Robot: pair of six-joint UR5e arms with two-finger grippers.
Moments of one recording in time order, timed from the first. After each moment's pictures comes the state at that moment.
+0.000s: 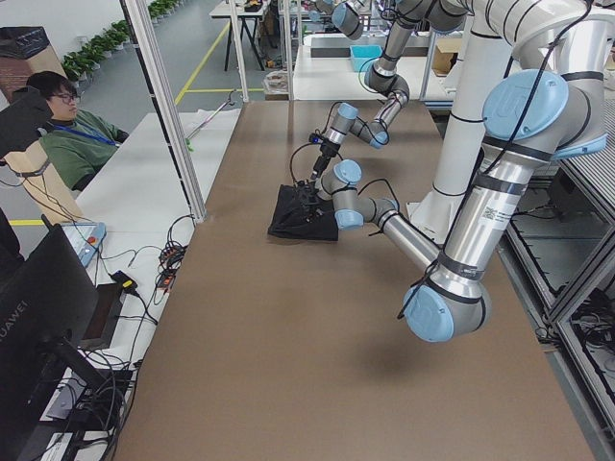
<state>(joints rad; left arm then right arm) -0.77 -1.96 -1.84 -2.20 -1.72 -1.82 0.55 -1.03 1.69 -1.18 1.64 1.35</state>
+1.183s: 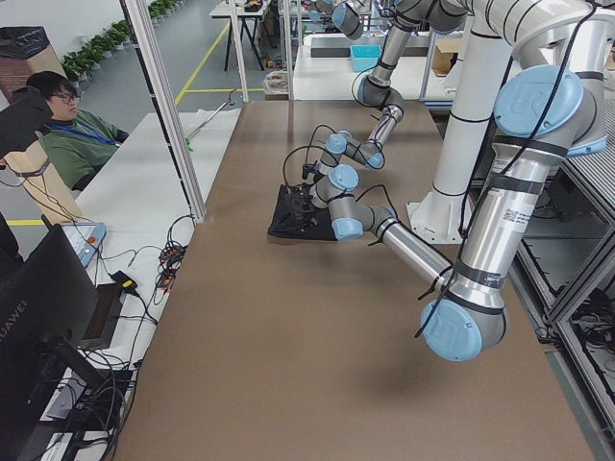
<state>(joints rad) -0.81 -1.95 -1.82 -2.20 -1.73 -1.78 0.55 -0.87 1.48 -1.21 1.64 1.26</state>
